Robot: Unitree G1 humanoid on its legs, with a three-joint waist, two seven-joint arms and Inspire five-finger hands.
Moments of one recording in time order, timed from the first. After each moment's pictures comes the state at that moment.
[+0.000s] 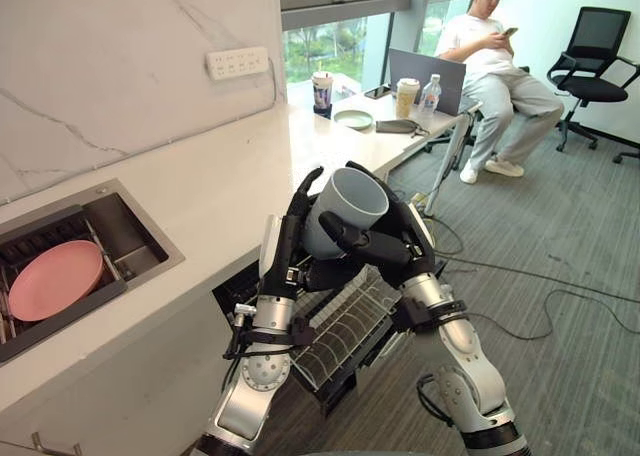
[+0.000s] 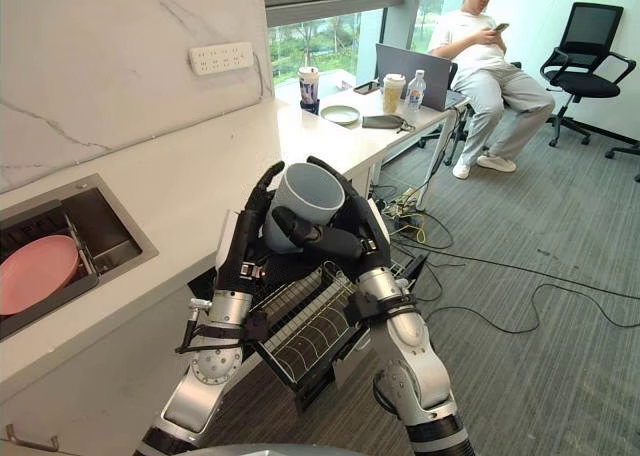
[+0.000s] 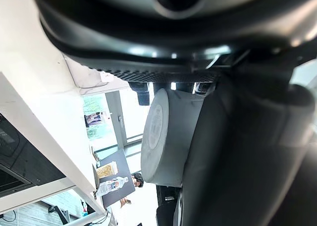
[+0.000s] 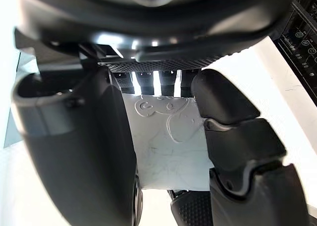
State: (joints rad) left arm 0.06 0.09 -0.33 -0.11 0.29 -0.30 0.32; right arm 0.00 -0.11 0.22 -0.26 0.49 0.02 0.05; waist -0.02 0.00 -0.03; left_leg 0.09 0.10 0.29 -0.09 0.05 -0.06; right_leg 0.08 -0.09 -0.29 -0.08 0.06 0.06
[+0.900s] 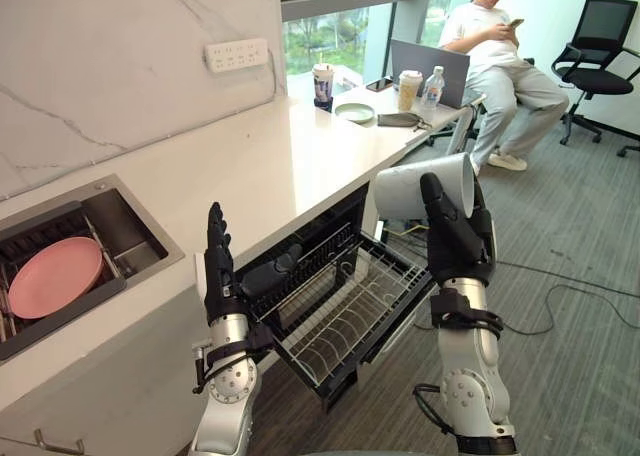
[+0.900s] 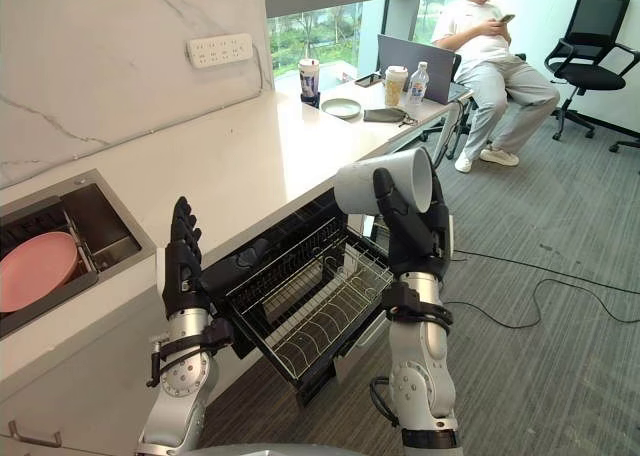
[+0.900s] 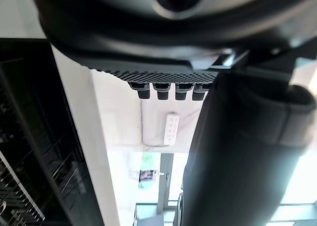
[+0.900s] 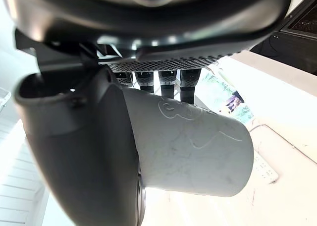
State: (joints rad) left arm 0.22 0.03 -0.13 -0.10 -0.09 -0.21 0.26; right arm 0.09 0.03 0.00 -0.26 0.73 -0.15 -0.11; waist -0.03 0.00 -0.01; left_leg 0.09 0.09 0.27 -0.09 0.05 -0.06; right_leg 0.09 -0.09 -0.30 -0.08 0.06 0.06
